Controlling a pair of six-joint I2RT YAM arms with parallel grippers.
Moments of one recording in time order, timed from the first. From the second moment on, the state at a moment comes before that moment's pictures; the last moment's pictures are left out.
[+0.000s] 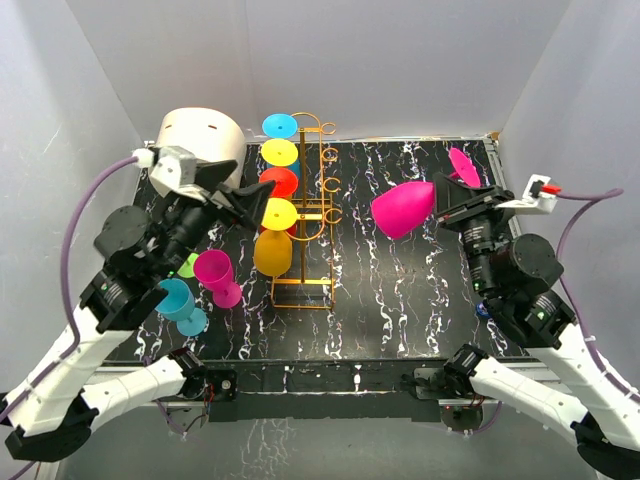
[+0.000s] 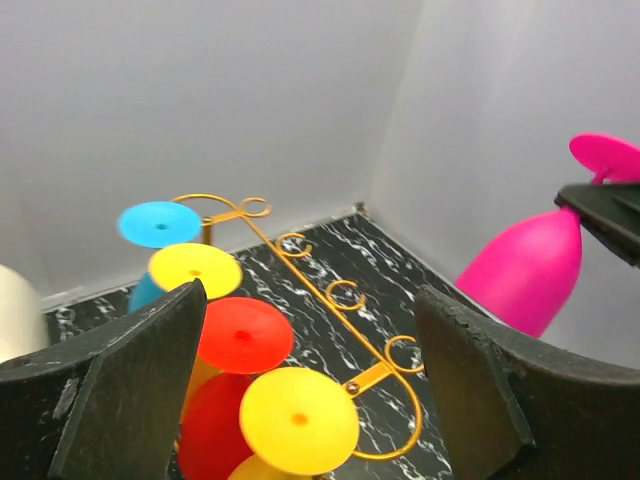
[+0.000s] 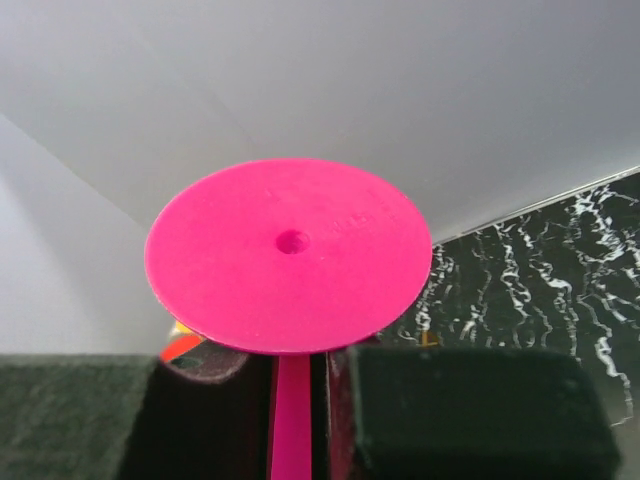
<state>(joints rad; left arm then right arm) -0.78 0.88 1.29 -0.21 -0.14 -0.12 0.75 0.66 1.02 -0.08 0.68 0.57</state>
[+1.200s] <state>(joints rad) -0.78 0.81 1.20 -0.22 -0.44 -0.28 0.39 1.43 1.39 0.05 -0.13 0.10</state>
